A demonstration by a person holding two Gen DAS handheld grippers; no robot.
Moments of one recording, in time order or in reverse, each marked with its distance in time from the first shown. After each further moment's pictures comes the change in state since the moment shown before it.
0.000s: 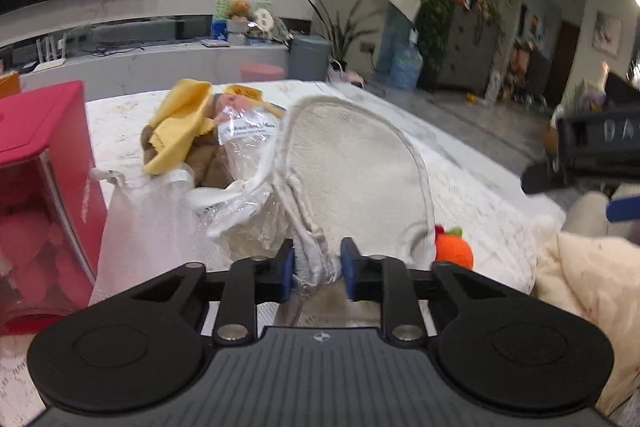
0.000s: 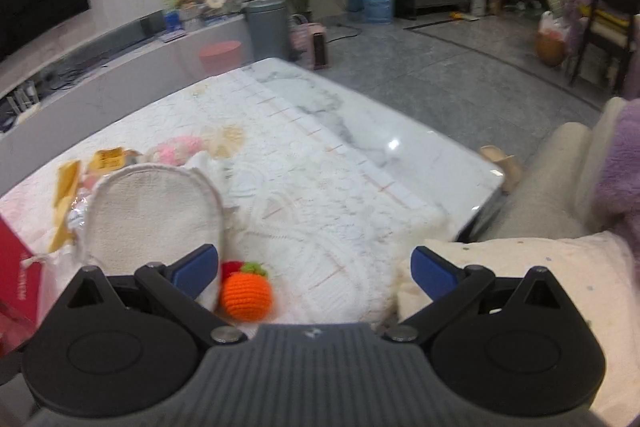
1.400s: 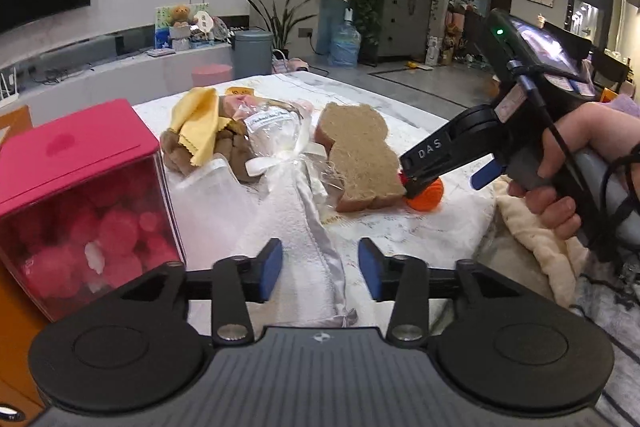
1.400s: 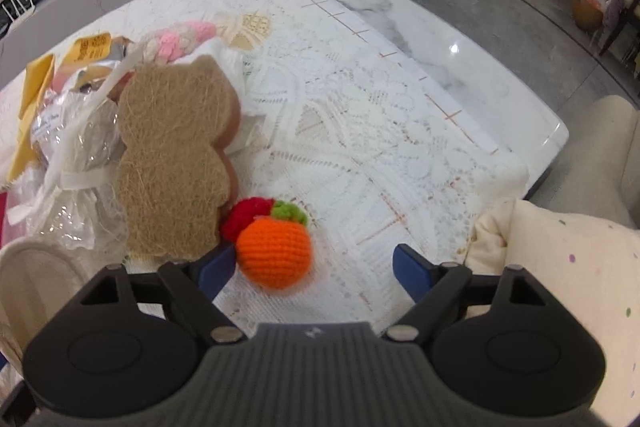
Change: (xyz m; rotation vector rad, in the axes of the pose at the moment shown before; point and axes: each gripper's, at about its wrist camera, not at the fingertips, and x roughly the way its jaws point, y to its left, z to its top) left arm -0.055 0.028 -0.010 0.210 0.048 -0.120; right arm 0.084 0.047 -0.003 -0.130 0.300 0.010
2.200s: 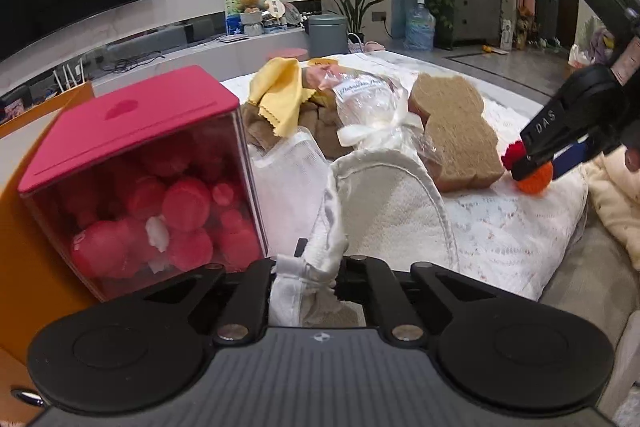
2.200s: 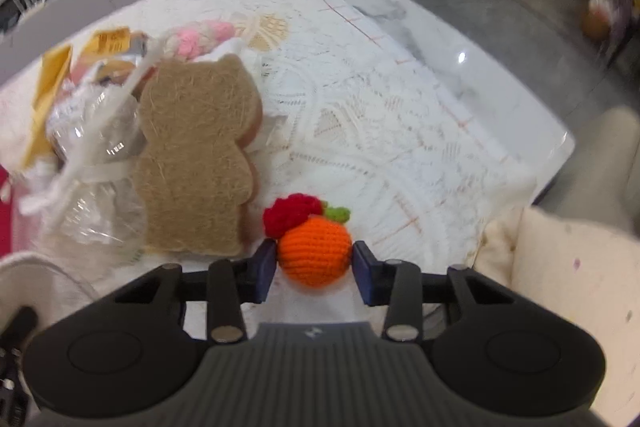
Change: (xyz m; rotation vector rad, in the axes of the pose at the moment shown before) left arm 0.010 0.022 -0.011 -0.034 0.057 0.223; right arm -0.008 0.004 -0.003 0.000 -0.004 0.041
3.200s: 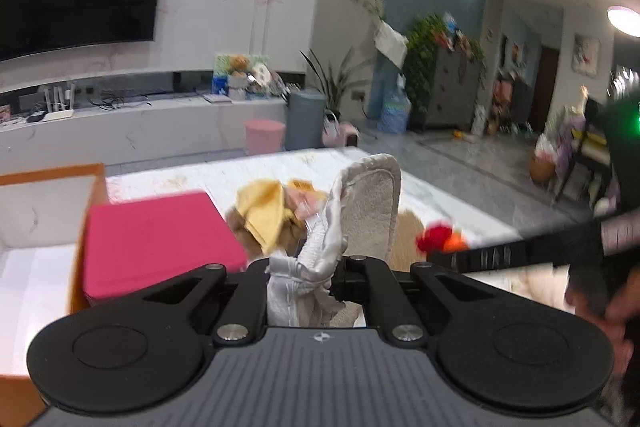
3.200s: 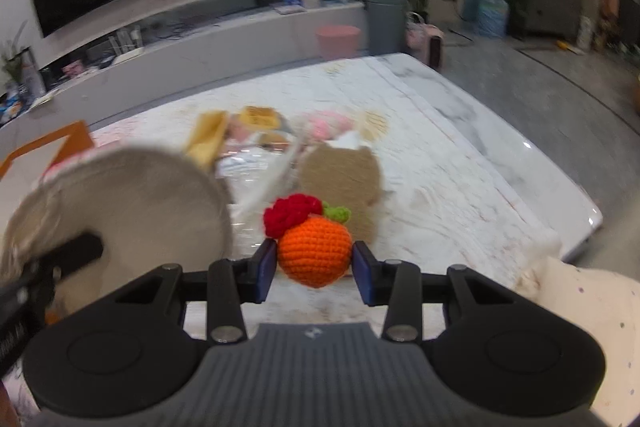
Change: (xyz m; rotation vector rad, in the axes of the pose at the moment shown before) left arm -0.076 0.016 0.056 -0.140 -0.226 -0.108; right arm -0.100 0.038 -0.035 -0.152 -0.275 0.219
